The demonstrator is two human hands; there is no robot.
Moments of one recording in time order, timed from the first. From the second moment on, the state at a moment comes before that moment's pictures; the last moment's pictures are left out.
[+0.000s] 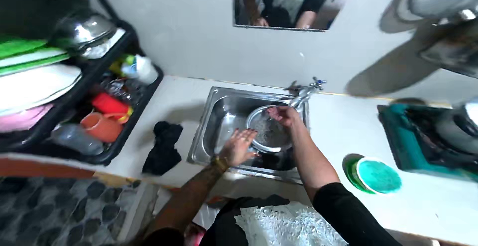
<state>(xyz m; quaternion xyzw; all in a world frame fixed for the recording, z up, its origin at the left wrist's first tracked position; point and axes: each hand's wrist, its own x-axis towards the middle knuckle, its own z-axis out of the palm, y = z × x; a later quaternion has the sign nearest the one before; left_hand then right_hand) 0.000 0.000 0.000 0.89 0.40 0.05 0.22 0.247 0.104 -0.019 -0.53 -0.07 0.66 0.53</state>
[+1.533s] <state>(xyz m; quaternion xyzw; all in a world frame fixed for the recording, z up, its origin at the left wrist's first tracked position) 0.102 0.084 -0.103 0.08 0.49 0.36 0.79 0.297 0.076 0.017 -0.55 -0.05 0.62 0.56</state>
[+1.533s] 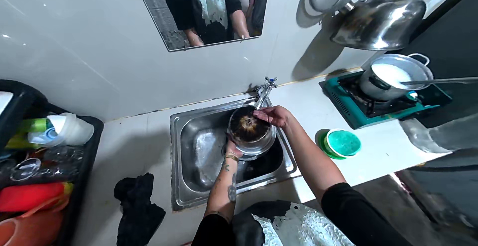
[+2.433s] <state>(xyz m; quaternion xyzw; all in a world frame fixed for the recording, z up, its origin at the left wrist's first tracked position) 0.062 0.103 -0.048 0.29 0.66 0.40 0.57 0.305 0.005 -0.014 -0.60 0.02 0.52 0.61</state>
